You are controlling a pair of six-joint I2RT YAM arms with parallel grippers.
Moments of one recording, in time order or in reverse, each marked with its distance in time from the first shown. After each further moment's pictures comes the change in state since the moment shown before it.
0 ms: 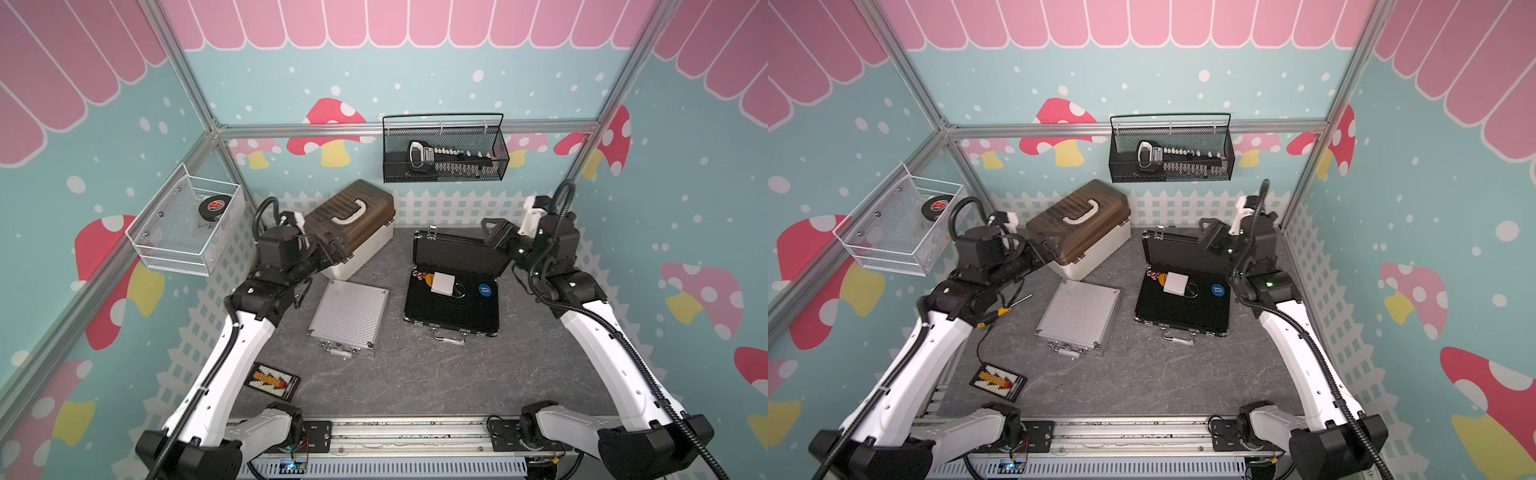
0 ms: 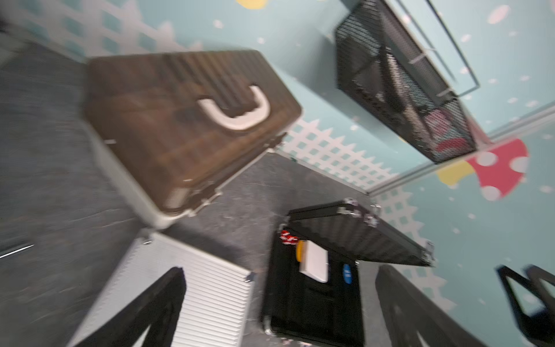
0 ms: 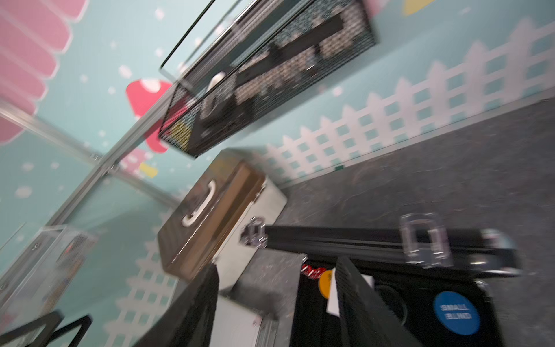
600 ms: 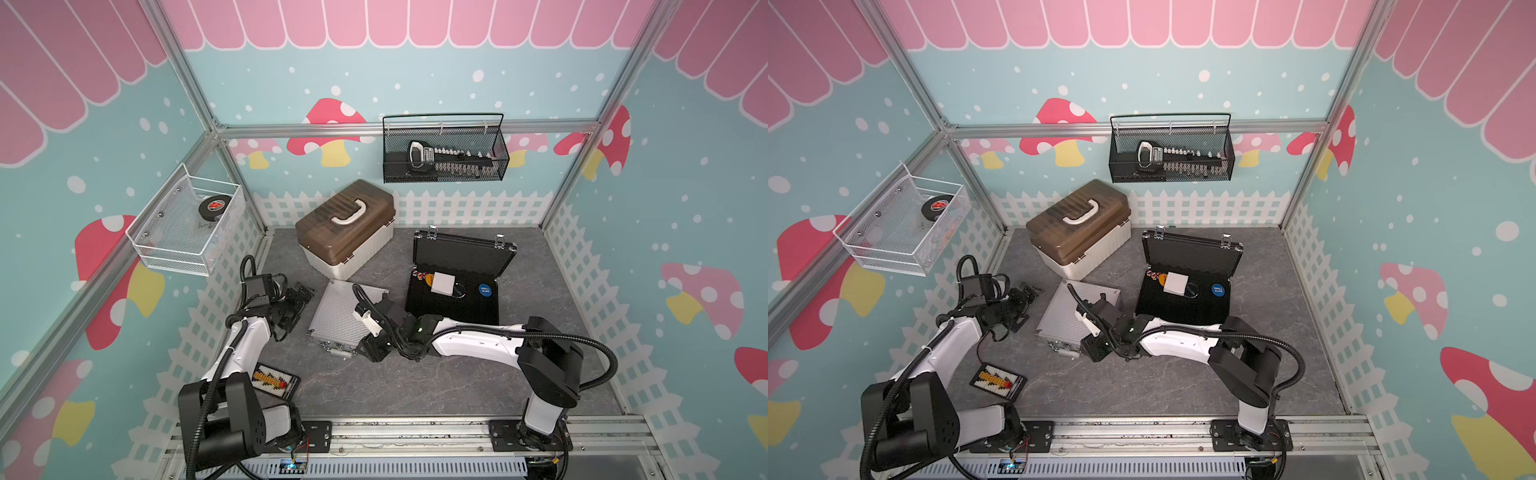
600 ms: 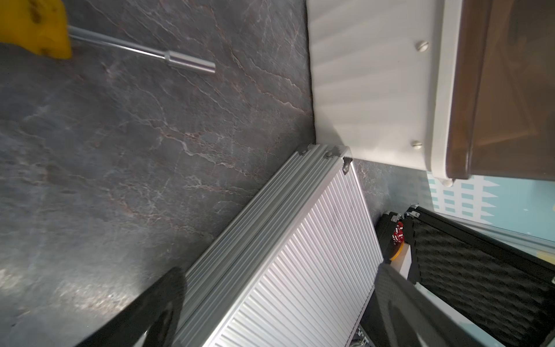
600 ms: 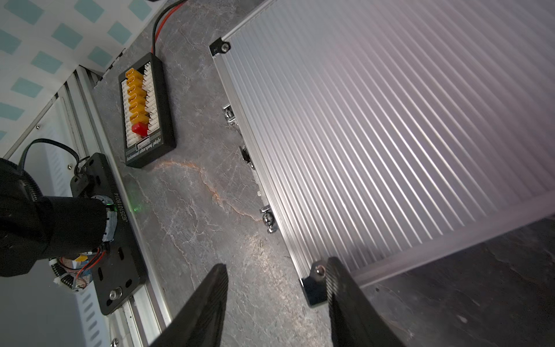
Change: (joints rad) left arm 0.372 0.218 -0.432 0.174 0.358 -0.119; right arm 0.684 0.589 -0.127 0.163 -0.133 -0.260
